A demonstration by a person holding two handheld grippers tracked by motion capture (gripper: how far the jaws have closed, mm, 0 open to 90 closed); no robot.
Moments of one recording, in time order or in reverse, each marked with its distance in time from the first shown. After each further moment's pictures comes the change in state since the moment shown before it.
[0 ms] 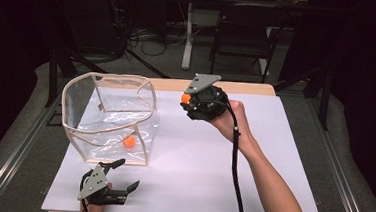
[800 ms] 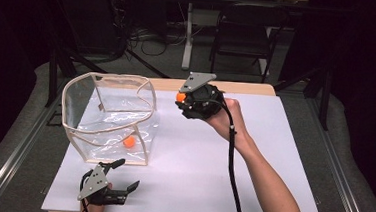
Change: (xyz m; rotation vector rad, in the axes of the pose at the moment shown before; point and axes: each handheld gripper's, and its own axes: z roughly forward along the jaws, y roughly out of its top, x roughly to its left) left arm 0.000 0.000 0.000 -0.001 0.001 0.000; right arm 0.005 0.011 0.001 -0.020 0.008 -0.020
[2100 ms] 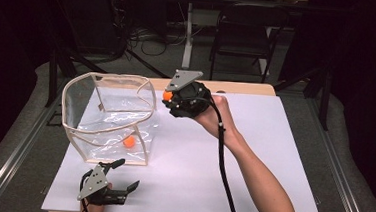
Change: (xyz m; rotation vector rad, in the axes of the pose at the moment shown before) left arm 0.000 0.000 0.000 -0.001 0.001 -0.004; right arm 0.013 0.023 0.010 -0.046 0.041 -0.032
